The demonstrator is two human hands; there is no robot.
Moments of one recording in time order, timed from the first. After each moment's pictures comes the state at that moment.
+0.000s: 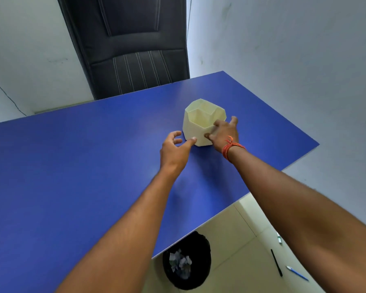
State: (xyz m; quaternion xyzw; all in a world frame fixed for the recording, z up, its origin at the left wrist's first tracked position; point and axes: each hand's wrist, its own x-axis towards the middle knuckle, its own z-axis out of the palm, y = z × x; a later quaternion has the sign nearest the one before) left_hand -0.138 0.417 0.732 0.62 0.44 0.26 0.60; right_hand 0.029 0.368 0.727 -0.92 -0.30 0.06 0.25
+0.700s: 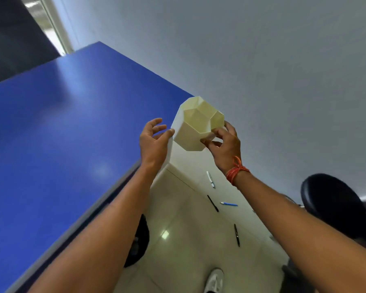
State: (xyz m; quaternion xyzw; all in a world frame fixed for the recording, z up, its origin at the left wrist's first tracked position) left_hand 0.027 0.168 0.739 0.64 0.30 0.18 0.69; right_hand 0.113 -0.010 0.728 -0.88 -0.15 -0.02 0.45
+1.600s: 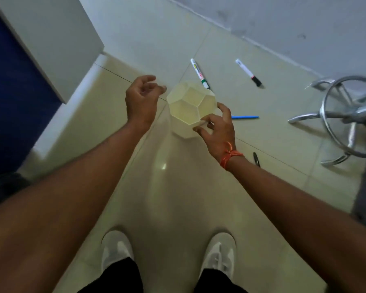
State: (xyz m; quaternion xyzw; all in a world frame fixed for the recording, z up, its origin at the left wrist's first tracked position) left_hand 0.151 -0.001 0.093 0.70 0.31 0.07 0.64; right_hand 0.142 -0.209 0.047 -0.91 -0.07 0.05 0.41
